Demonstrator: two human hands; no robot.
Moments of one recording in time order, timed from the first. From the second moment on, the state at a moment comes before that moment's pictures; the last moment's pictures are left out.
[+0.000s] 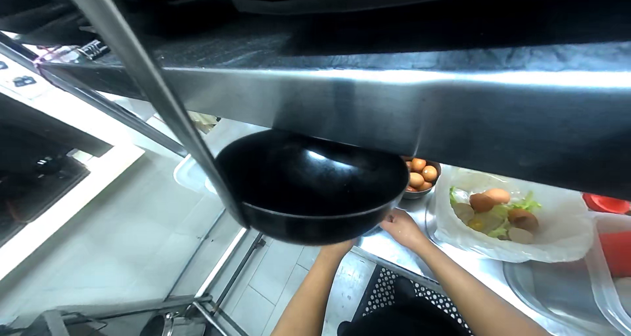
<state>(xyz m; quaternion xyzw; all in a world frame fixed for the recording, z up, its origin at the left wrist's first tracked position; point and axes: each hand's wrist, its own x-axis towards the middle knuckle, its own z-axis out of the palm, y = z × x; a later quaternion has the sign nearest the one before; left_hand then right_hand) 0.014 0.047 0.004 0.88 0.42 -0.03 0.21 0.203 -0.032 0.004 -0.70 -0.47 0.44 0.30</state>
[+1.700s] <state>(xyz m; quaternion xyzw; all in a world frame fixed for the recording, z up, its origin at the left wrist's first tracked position) -0.021 0.025 -0.001 0.69 0.46 0.35 0.43 0.194 -0.072 0.033 -0.65 -0.41 0.43 0.48</state>
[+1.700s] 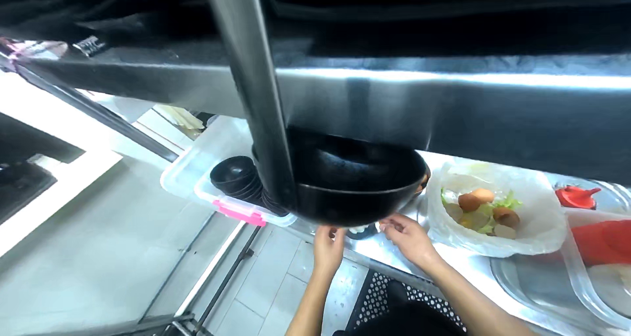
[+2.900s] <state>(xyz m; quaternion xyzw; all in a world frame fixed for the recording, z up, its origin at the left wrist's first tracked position) -0.058 -0.029 0.052 0.32 0.12 0.37 0.86 0.265 -0.159 0.161 -0.76 -0.35 0.06 0.54</state>
